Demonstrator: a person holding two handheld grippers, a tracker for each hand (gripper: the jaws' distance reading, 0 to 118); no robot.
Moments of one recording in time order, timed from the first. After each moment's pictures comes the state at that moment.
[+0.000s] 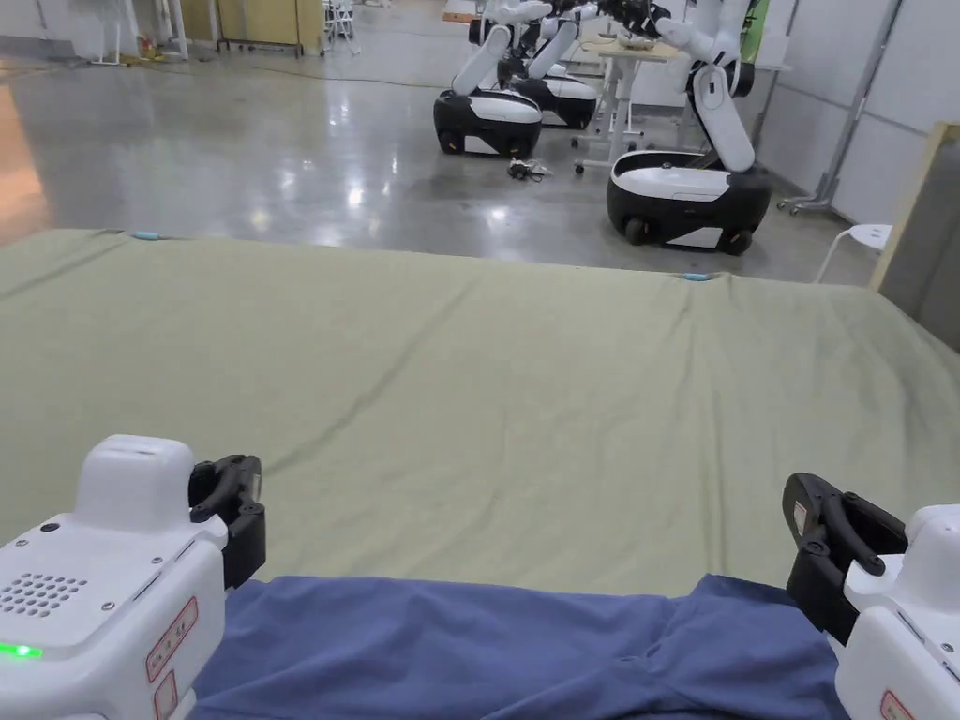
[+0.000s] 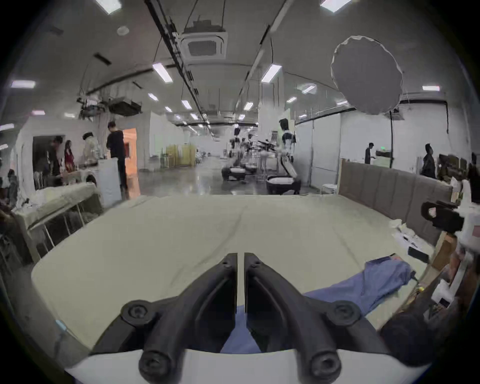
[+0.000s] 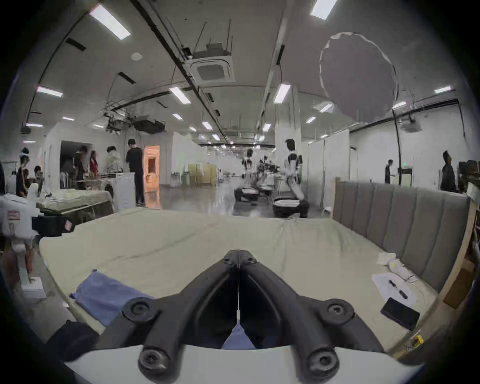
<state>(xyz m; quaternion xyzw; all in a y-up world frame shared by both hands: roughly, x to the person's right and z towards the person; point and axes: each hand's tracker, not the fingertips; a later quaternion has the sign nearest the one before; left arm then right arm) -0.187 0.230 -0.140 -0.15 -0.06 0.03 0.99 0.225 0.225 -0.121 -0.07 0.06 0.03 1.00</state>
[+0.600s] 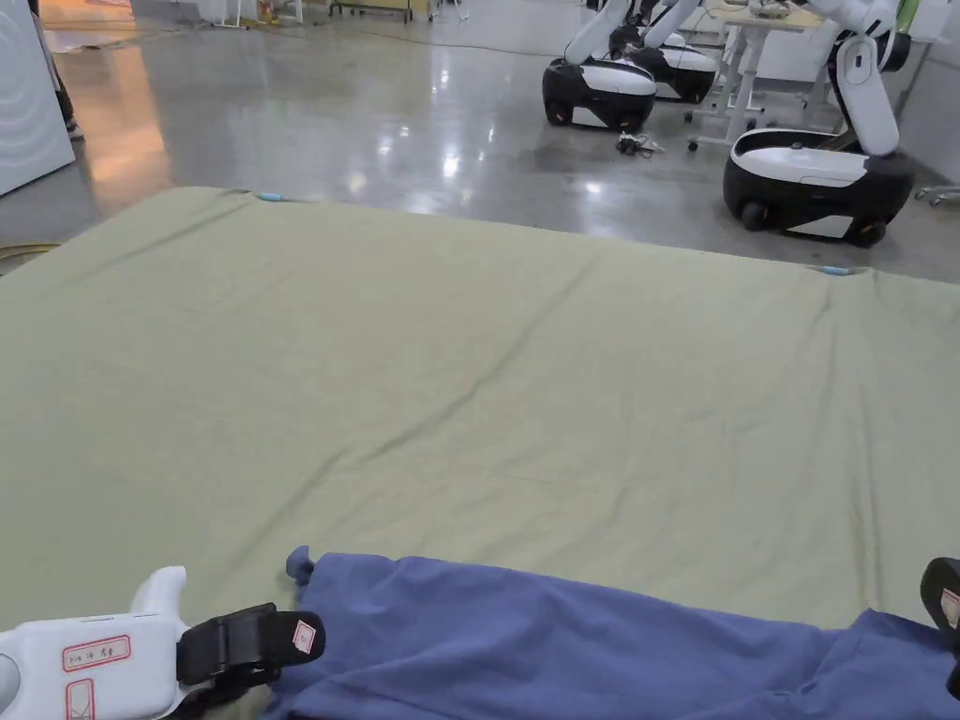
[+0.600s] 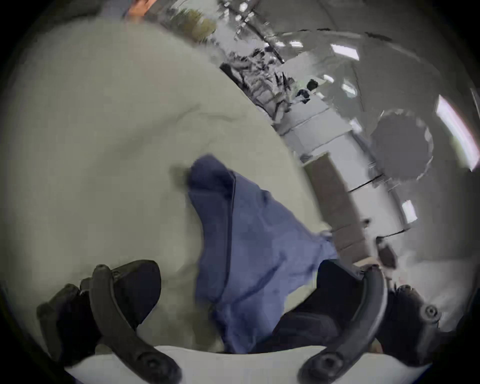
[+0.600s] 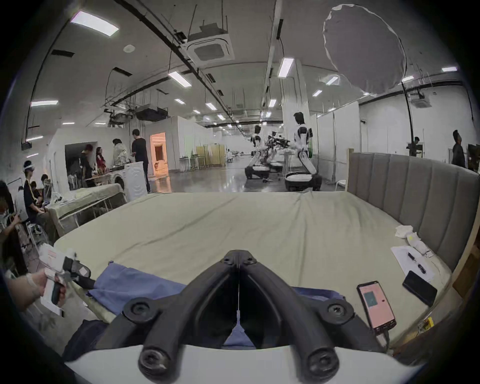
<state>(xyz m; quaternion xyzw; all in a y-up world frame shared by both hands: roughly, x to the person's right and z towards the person) -0.367 0.038 -0.194 -0.41 -0.23 0.41 0.78 0.198 0.206 -0.134 -0.14 0.08 -0.01 0.99</state>
